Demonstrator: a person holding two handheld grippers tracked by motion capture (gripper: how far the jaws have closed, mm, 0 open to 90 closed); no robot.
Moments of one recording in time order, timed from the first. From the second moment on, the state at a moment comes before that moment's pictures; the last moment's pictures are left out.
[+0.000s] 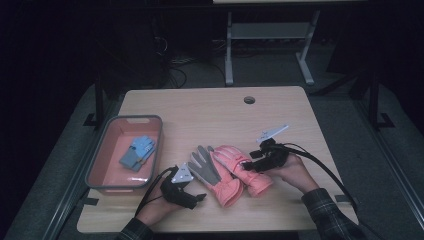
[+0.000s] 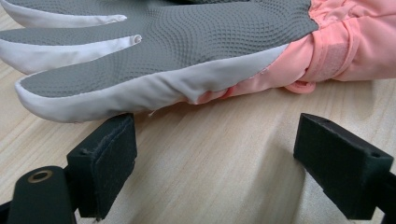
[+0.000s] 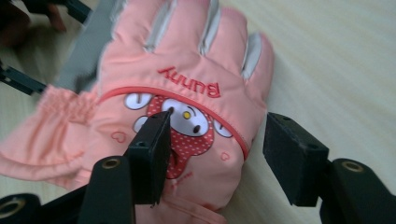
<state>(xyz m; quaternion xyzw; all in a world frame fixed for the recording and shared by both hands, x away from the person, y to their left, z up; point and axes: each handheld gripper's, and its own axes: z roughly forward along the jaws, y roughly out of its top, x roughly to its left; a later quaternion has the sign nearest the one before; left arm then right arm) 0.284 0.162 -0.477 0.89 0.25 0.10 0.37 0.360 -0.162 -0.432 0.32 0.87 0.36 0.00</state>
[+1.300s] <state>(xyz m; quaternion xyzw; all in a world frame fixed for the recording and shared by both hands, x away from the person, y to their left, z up) 0.281 0.153 -0.450 0.89 0.27 0.11 0.35 0.350 -0.194 -0.365 0.30 0.85 0.43 0.02</state>
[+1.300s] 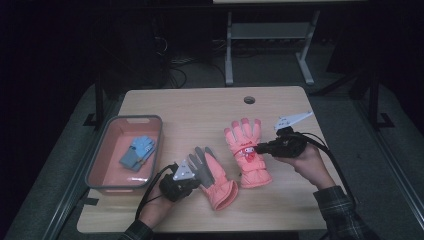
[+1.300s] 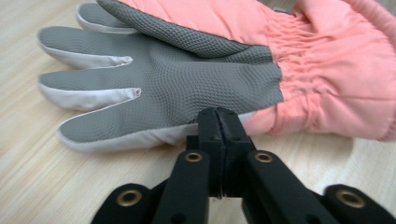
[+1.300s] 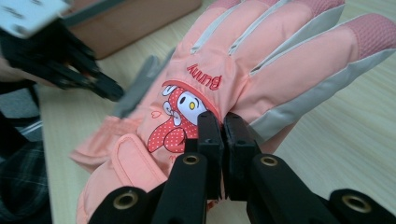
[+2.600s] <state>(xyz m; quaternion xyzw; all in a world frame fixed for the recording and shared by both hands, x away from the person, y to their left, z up) 0.288 0.150 -0.421 0.86 0.31 0.12 0.40 0.385 -0.081 -0.389 0.17 0.94 0.29 -0.02</state>
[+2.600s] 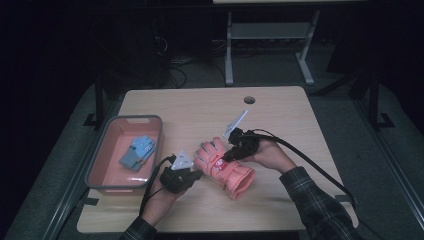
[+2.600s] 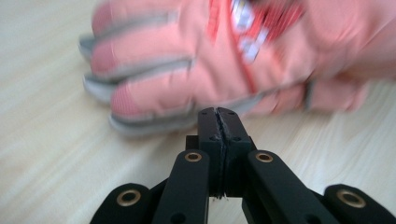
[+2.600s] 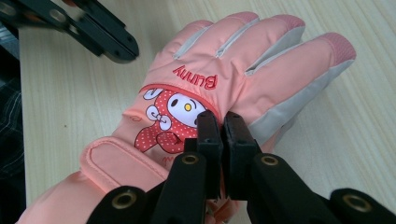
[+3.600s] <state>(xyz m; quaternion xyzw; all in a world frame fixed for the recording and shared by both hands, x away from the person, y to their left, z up) 0.326 0.119 -0.425 0.86 0.31 0.12 0.39 0.365 -0.148 -0.444 0.24 0.91 0.33 0.00</state>
